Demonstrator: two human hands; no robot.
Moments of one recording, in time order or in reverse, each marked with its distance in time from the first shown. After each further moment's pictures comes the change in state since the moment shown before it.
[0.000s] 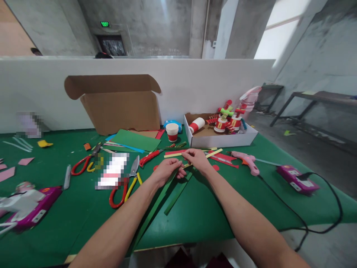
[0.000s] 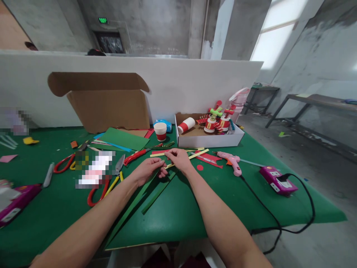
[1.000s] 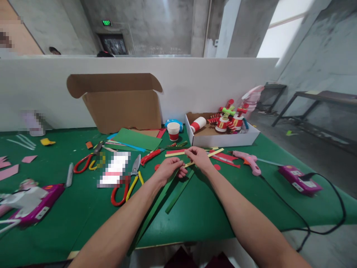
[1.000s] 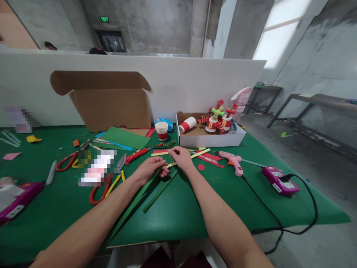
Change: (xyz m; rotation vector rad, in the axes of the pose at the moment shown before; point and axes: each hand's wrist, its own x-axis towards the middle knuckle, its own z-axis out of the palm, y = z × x) left_hand 0.005 -0.004 -0.001 -0.039 0.029 0.016; right_hand 0.005 0.004 0.000 0.039 0.068 0.032
